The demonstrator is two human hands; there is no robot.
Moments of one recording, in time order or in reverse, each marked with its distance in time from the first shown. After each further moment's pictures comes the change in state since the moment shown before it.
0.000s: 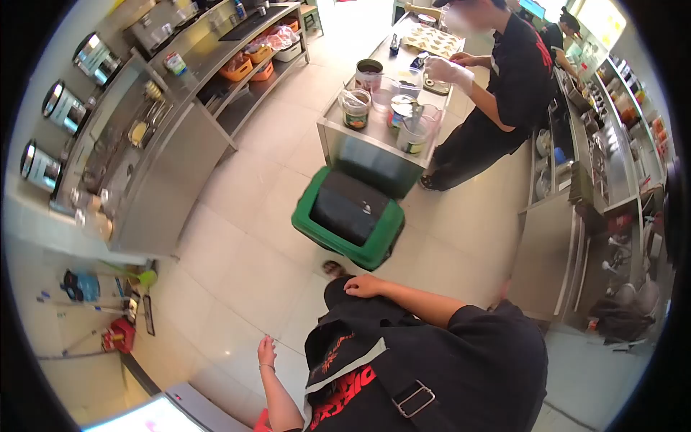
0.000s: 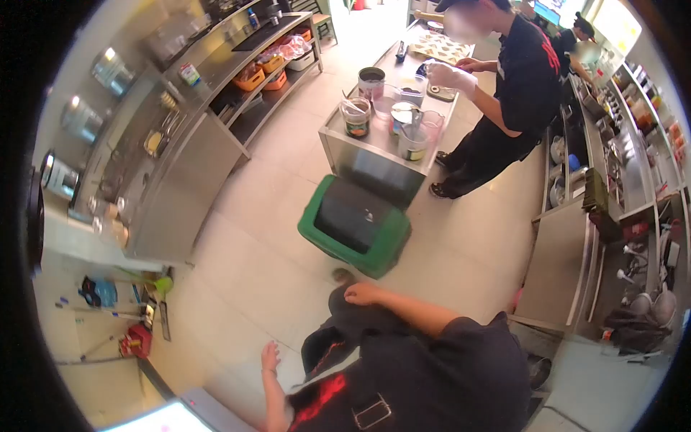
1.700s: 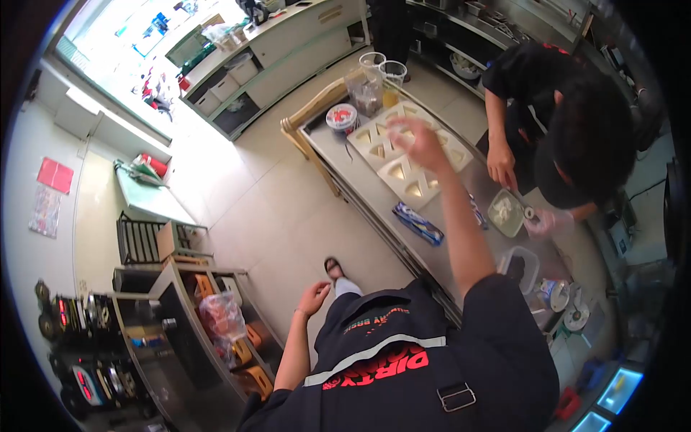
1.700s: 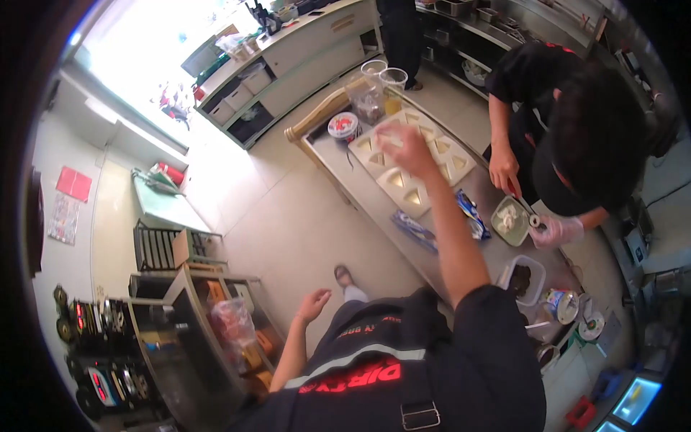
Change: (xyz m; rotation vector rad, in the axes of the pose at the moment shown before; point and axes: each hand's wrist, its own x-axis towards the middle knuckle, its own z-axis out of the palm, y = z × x) left_hand 0.506 1.336 0.649 1.261 -1.192 1.109; right_hand 0.205 0.095 -1.100 0.024 2.025 0.372
